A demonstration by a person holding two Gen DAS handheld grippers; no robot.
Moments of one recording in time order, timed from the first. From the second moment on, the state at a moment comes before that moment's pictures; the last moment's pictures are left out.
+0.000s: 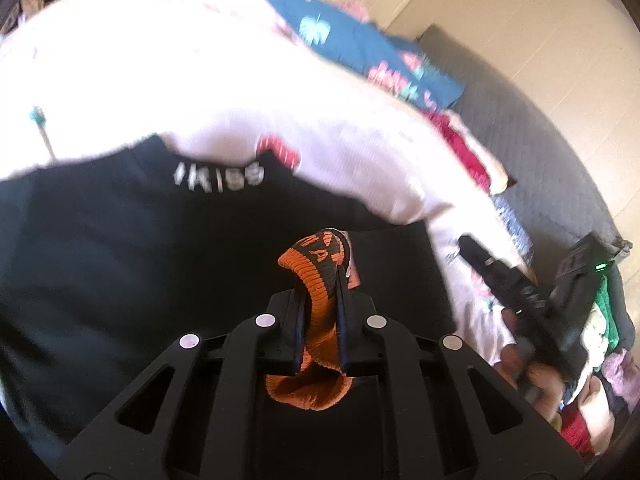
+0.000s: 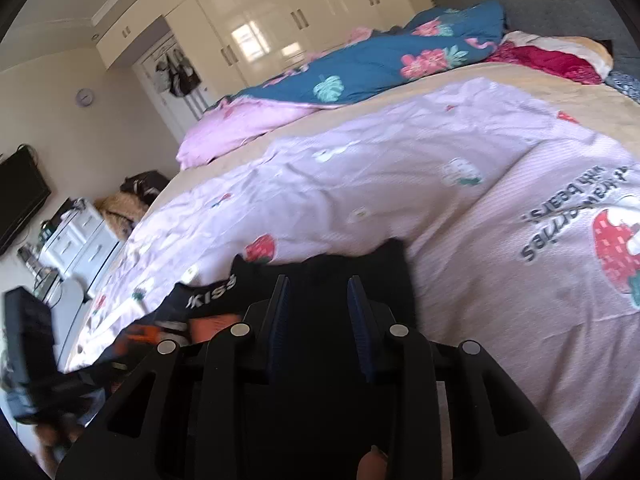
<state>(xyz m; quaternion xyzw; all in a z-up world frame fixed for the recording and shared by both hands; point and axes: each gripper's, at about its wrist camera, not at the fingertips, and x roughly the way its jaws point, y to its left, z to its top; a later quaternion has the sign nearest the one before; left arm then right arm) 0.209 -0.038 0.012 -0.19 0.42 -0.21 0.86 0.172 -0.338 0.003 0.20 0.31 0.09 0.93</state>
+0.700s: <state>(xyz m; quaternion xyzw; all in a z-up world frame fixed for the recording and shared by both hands) 0.178 0.021 0.056 -0.23 0.35 -0.16 0.90 0.175 -0.335 0.001 0.19 0.31 0.08 0.93</state>
